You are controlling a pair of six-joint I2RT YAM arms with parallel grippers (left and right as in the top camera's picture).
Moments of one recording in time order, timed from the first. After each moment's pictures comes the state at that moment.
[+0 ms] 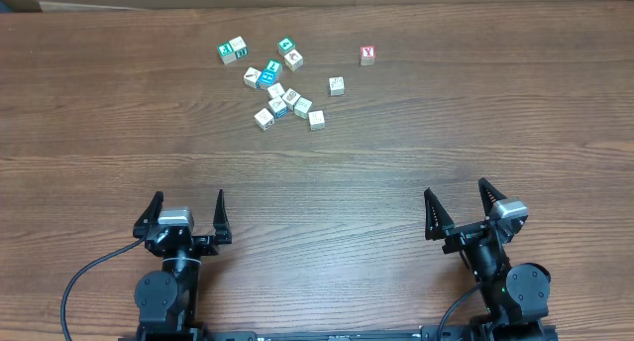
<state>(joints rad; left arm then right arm) -0.02 0.02 0.01 -0.08 -0.04 -0.02 0.13 0.01 0.02 -0.02 -0.12 0.20</state>
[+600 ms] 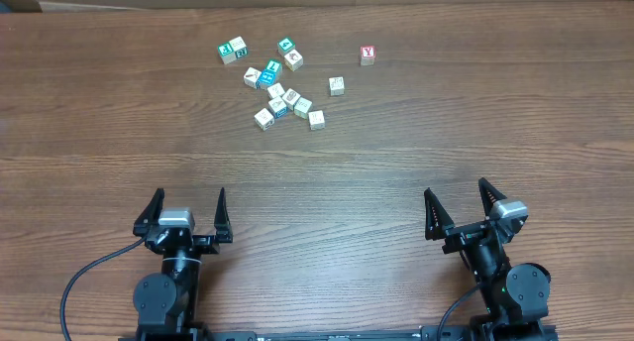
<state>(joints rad) -0.02 0.02 0.01 -0.04 -0.01 -0.01 0.13 0.01 0.02 -0.02 -0.12 0.20</state>
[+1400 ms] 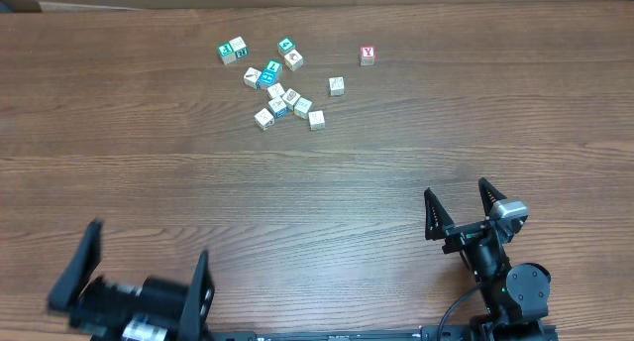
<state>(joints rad) -0.02 0.02 0.51 0.35 0.29 -0.07 0.13 0.01 0.02 -0.02 -0.12 0.20</state>
